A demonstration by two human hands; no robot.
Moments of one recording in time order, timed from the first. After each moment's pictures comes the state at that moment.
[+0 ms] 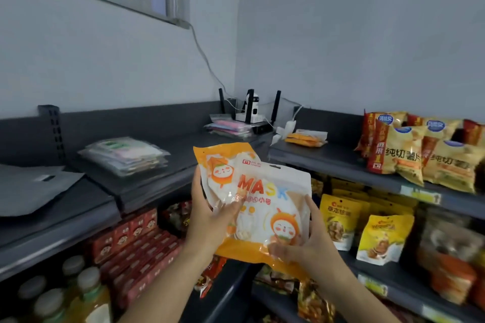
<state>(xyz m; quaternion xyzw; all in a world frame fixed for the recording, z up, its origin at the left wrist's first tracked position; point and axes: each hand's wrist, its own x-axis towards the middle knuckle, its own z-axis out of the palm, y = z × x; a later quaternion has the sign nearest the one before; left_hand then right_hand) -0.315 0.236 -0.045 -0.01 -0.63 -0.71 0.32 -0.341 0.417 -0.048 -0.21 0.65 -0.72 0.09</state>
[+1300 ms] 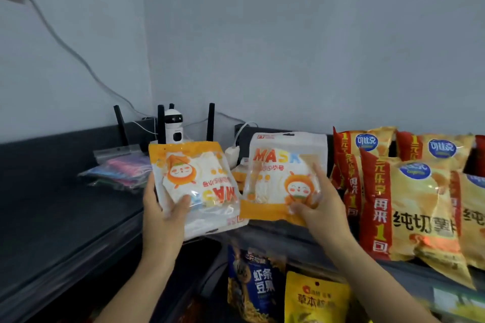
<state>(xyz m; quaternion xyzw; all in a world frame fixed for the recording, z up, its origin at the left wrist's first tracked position) -0.732 0.265 -0.024 -0.01 -0.61 -0.69 0.39 -0.769 0.505 -0.003 -0.09 0.78 -0.59 -0.20</state>
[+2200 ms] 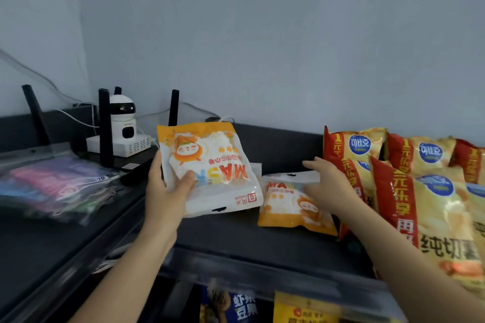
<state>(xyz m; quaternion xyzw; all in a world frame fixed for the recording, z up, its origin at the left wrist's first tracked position) -0.876 0.256 -0.010 -0.05 -0.60 -0.75 0.27 -0.860 0.512 0.046 0.04 0.95 -0.26 -0.17</state>
